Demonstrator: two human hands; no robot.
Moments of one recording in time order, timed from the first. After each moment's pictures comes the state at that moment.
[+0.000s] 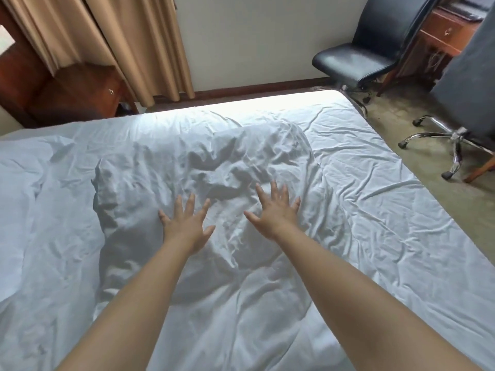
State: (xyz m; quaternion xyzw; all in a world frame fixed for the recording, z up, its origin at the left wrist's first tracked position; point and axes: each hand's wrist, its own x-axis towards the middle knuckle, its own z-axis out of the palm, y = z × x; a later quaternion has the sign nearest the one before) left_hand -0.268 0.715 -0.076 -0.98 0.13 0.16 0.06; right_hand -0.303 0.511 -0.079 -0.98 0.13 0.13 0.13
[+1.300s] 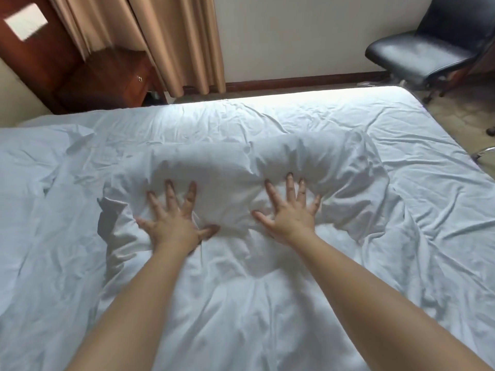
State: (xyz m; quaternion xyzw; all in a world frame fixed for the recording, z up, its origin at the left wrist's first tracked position) left_hand -0.132 0.765 -0.158 -0.99 -0.05 0.09 0.03; right_hand -0.151 0.531 -0.171 -0.99 0.07 0.06 0.11
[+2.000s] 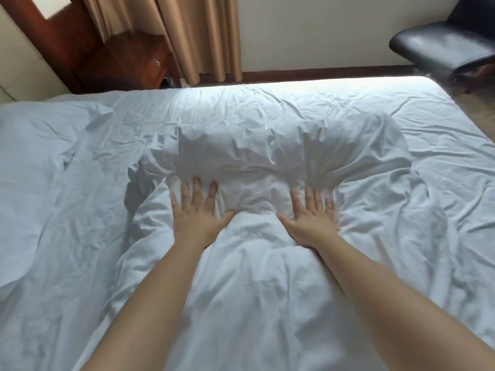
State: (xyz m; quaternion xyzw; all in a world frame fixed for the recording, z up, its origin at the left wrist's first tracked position) left_hand -0.160 0.779 -0.212 -1.00 0.01 0.05 0.00; right_hand -0.185 0.536 -0.217 -0.98 0.07 0.15 0.10
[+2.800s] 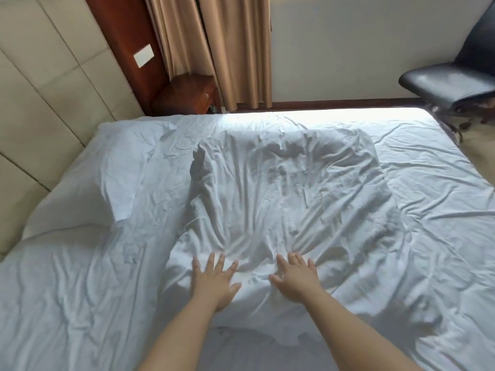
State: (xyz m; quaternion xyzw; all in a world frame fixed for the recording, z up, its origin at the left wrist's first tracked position) left_hand -0.480 0.789 -0.127 -0.95 0.06 0.27 0.11; right_hand -0.470 0.583 -0.132 -0.95 -0.04 0.27 0.12
